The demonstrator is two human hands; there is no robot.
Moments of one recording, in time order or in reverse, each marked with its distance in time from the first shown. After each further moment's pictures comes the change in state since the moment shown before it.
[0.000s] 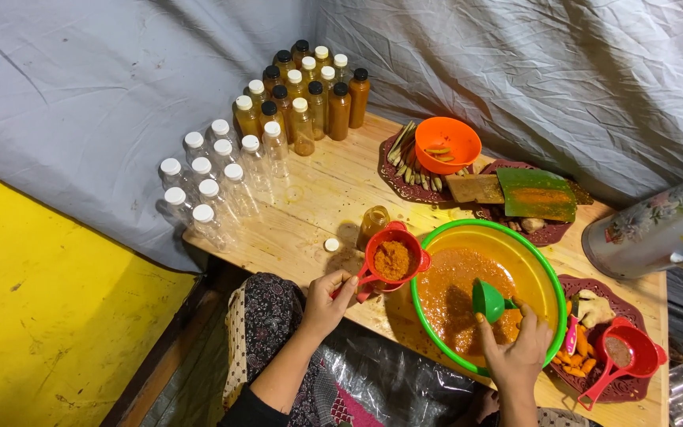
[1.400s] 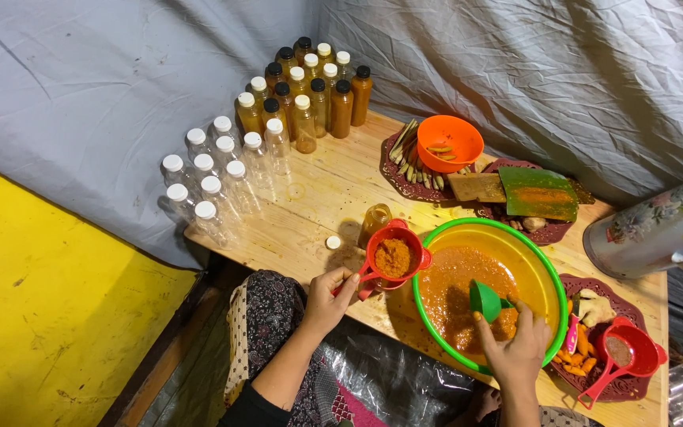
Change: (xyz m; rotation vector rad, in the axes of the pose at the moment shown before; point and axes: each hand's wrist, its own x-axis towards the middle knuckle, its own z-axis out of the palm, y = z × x) left_hand 0.000 0.003 0.000 0.023 0.013 0.002; right_hand 0.004 -0.004 -0.002 -0.002 -0.120 0.080
